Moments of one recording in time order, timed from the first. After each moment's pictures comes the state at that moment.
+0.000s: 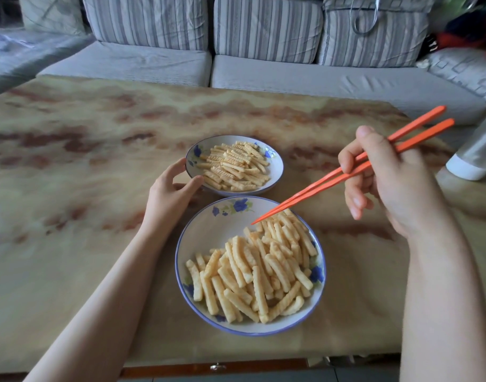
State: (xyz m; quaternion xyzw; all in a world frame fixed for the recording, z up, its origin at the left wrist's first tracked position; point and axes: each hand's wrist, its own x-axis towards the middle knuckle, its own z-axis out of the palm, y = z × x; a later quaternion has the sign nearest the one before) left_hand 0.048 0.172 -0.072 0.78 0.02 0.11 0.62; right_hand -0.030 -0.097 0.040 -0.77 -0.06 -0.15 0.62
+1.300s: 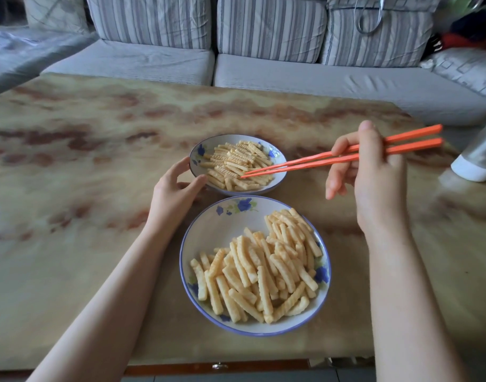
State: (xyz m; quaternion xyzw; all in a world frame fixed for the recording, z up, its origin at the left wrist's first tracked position) left_hand 0.045 0.172 -0.070 0.78 0.04 0.10 0.61; right_hand -0.011 -0.070 0.022 -0.70 0.00 -0.26 0.67
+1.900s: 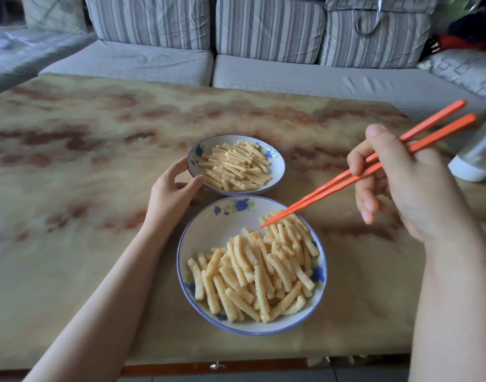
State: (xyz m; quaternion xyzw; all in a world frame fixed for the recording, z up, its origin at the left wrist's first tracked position) left_hand 0.045 0.172 -0.071 0.78 0.03 0.11 0.61; right_hand -0.043 -0.097 0.050 -0.80 -0.05 -0.16 0.57
